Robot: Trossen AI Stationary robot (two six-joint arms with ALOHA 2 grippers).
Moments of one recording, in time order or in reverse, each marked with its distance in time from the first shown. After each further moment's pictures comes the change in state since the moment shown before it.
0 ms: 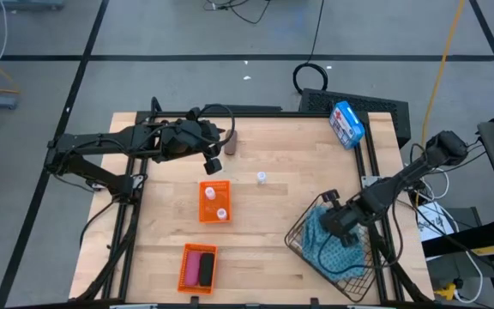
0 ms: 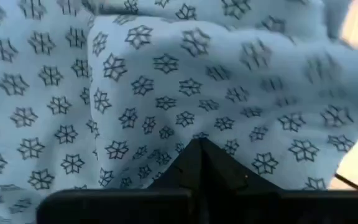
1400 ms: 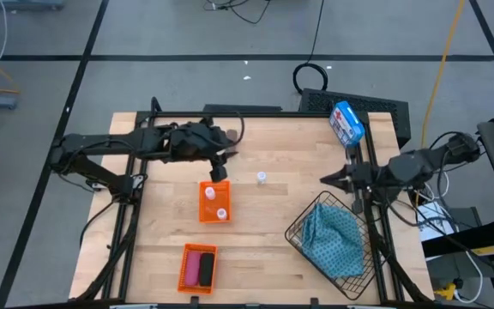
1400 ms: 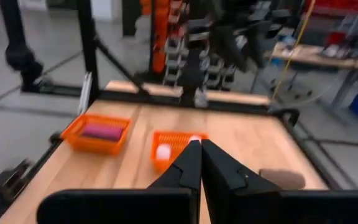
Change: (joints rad) left arm -0.005 0.054 -0.002 0.036 0.170 -0.057; right arm -0.151 -0.544 0.086 0.488 0.297 -0.240
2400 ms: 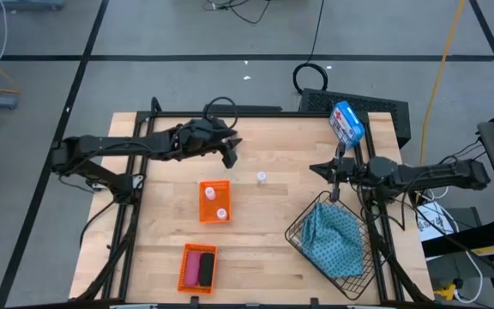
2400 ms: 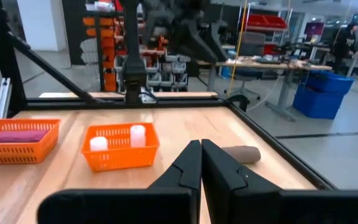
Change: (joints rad) left arm 0.171 0.005 -0.351 0.496 0.012 -0.188; right arm -0.385 -0.187 -0.558 0.544 -0.164 -0.042
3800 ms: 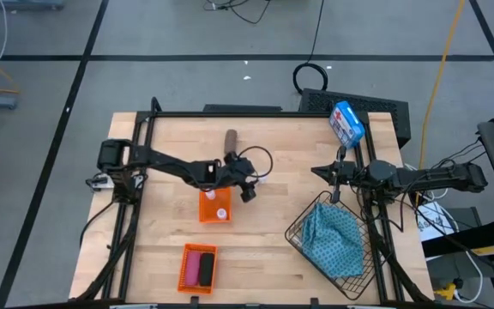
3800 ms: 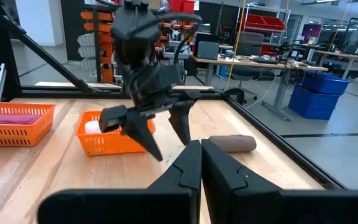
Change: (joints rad) left arm -0.181 0.446 -0.035 0.225 -0.060 -0.044; right arm -0.008 -0.087 -0.114 0.017 0.001 -0.027
